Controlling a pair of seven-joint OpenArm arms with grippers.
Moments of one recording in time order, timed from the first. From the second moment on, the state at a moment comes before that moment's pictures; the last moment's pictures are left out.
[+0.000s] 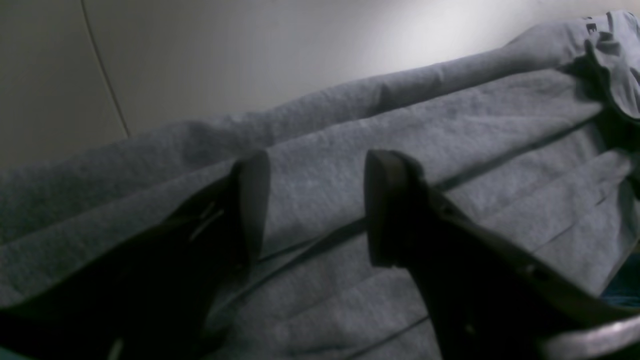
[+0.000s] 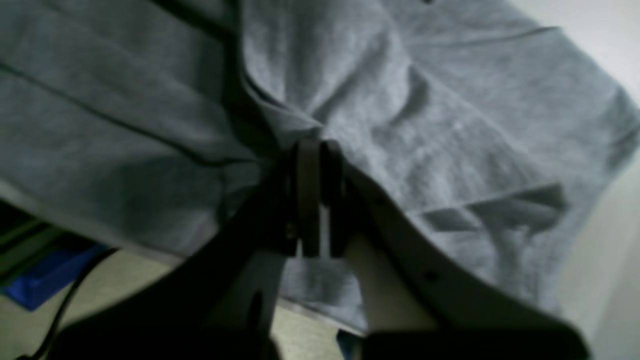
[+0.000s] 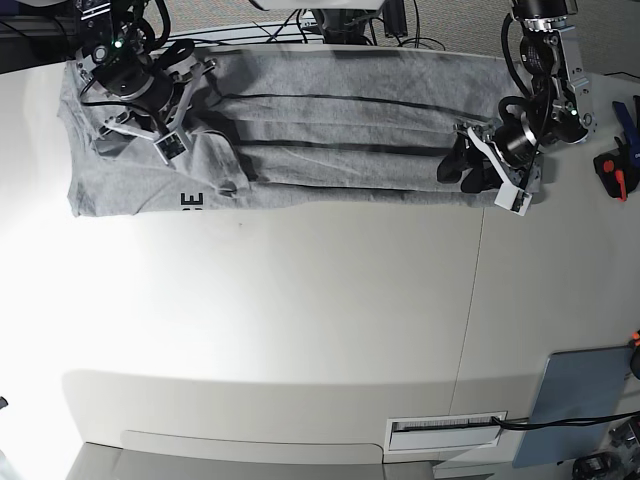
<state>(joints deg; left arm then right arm) 12.1 -12.5 -18.6 91.6 -37.8 -43.1 49.0 -30.4 22.8 3.0 125.0 13.2 17.6 -61.5</state>
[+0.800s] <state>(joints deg) 12.1 -12.5 -18.6 91.6 -38.1 -43.1 49.0 -25.4 22.8 3.1 125.0 25.4 18.8 -62.4</state>
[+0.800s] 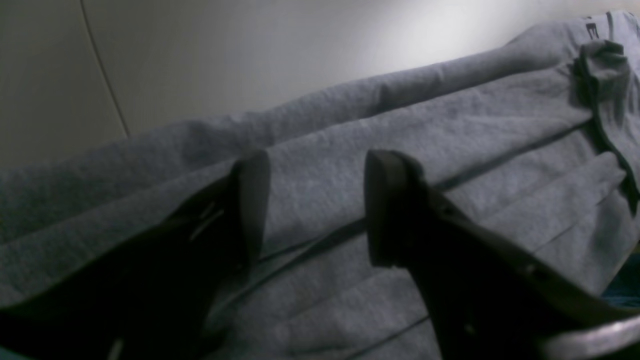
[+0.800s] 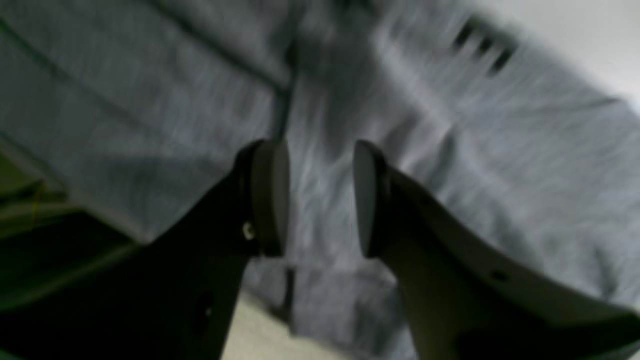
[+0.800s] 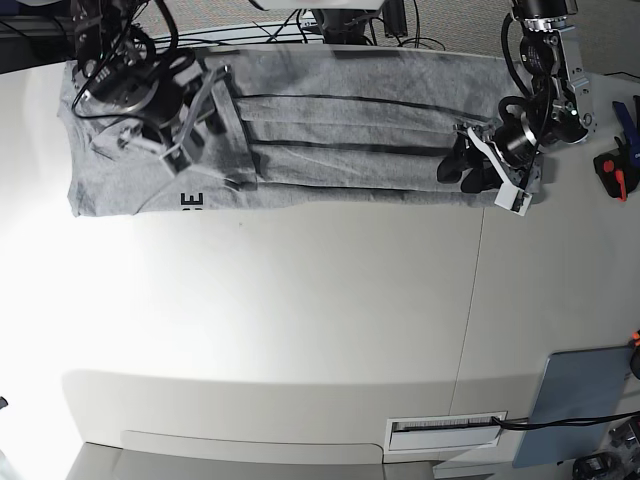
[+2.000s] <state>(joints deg) 18.8 -9.1 -36.8 87.4 -34.0 -31.9 37.5 -21.8 22.8 3.1 125.0 9.5 15.3 -61.2</state>
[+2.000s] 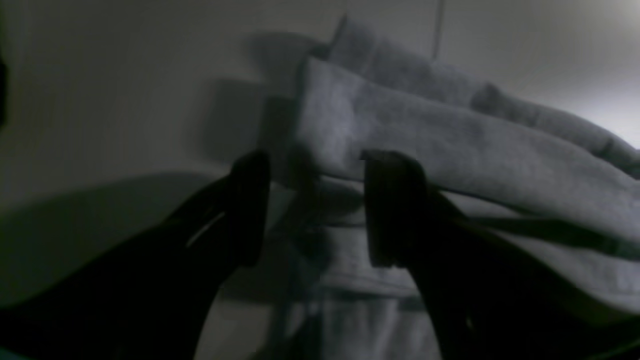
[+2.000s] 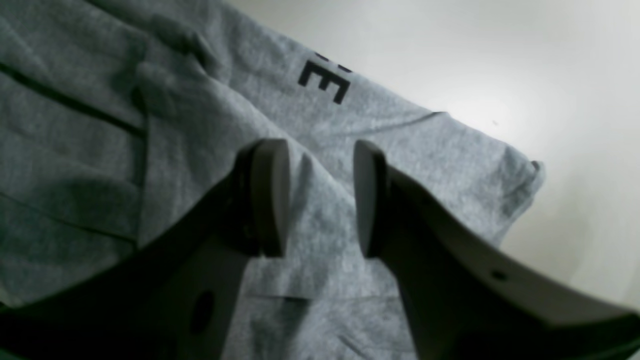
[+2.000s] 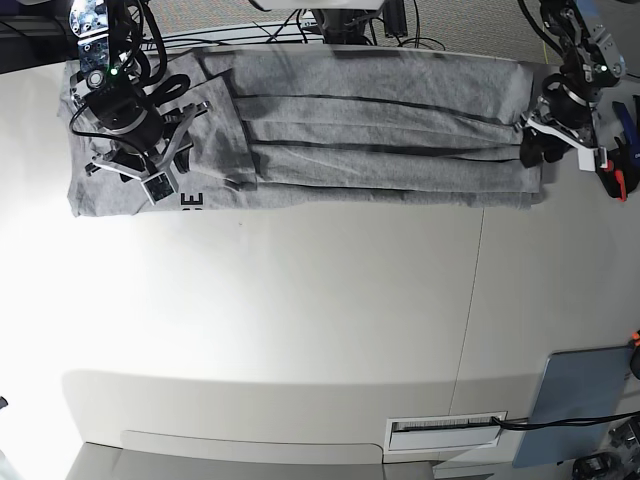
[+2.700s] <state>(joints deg) 15.5 -10.4 -36.7 87.4 -29.3 -38.6 33.1 -21.8 22.8 3.1 125.0 9.6 15.4 -61.9</state>
